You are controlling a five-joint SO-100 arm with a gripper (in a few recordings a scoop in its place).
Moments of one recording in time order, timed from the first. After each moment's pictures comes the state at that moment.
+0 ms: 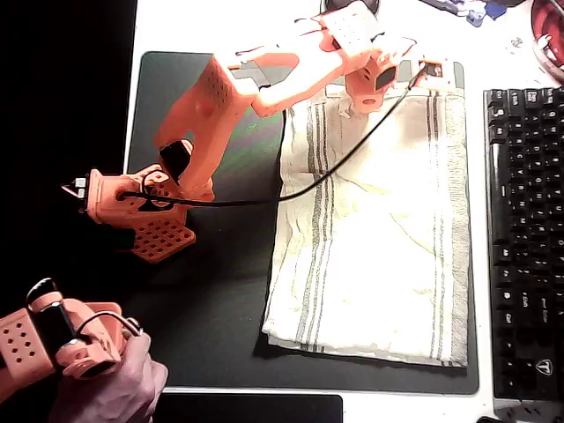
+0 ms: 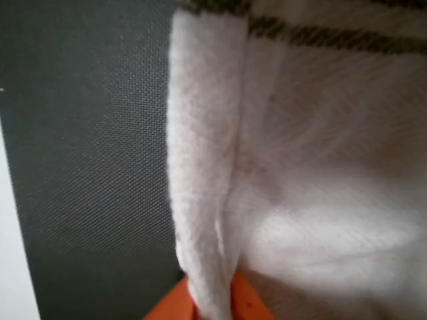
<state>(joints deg) -34.0 52.5 64.9 73.5 -59.4</state>
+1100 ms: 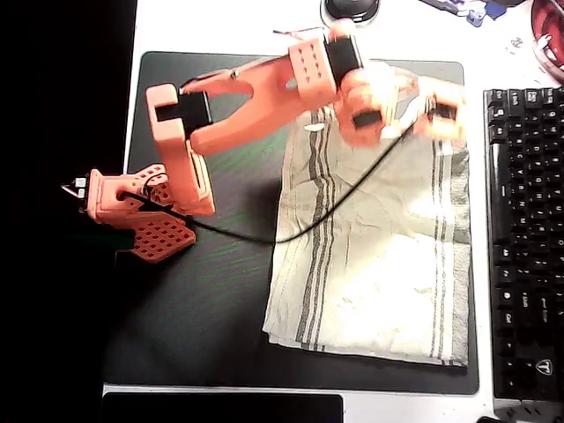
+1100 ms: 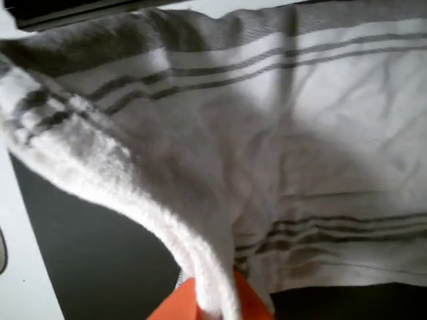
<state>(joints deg) -10.0 89.4 72.2 94.4 -67.0</state>
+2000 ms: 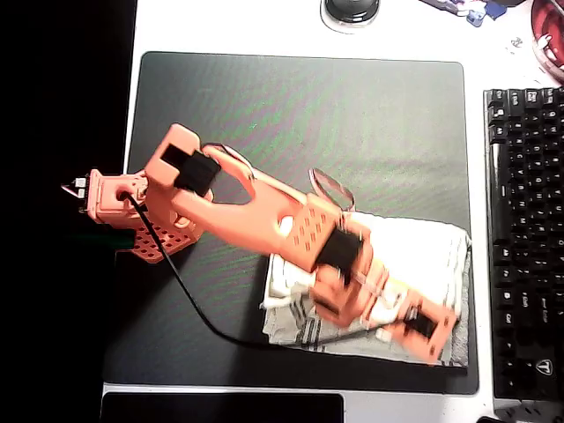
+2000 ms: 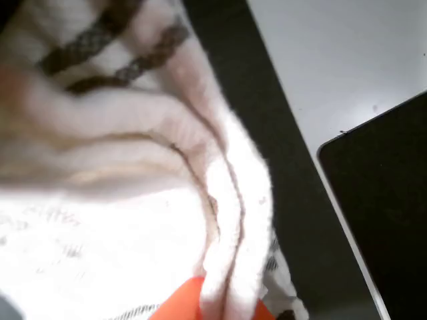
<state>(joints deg) 31.1 77.2 79.7 80.3 -91.0</state>
